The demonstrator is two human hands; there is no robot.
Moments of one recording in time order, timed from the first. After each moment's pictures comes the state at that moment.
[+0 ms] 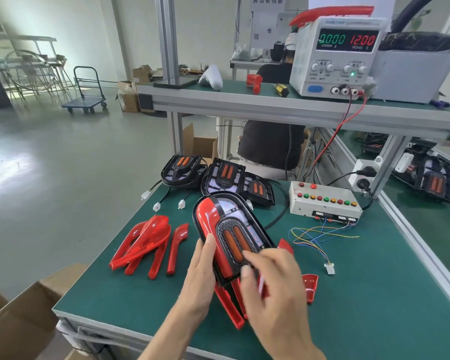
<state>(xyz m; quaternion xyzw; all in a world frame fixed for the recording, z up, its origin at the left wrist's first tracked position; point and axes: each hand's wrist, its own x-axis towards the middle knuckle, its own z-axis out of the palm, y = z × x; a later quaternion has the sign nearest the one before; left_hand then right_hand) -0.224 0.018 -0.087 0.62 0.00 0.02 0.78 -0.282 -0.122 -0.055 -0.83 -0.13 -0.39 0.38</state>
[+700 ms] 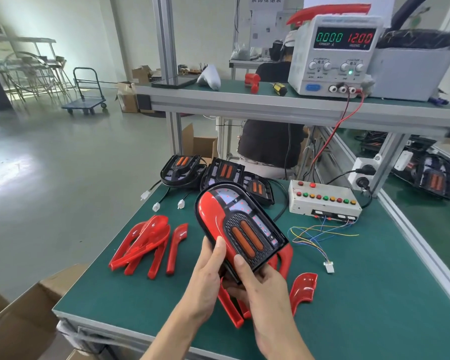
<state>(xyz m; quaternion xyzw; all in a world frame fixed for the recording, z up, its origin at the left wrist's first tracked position) -0.234 0.009 -0.068 0.58 -0.07 -0.02 0.81 -0.280 -0.099 -0.046 -0.57 0.10 -0.01 0.81</state>
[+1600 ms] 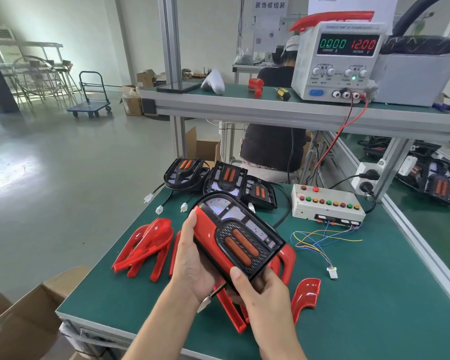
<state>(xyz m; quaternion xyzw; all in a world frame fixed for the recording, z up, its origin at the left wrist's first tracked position) -0.208 0.022 -0.033 0.35 0.06 -0.13 0.93 -0.280 -0.101 -0.064 -0.62 0.07 -0.05 0.78</state>
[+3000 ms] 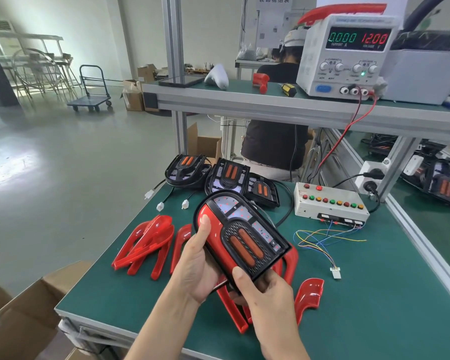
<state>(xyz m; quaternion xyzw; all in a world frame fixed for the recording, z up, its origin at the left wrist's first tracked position) -0.205 0.027 -0.048 0.37 0.01 -0.14 0.92 -0.277 -0.100 -0.063 -0.61 0.08 -0.05 0.79</state>
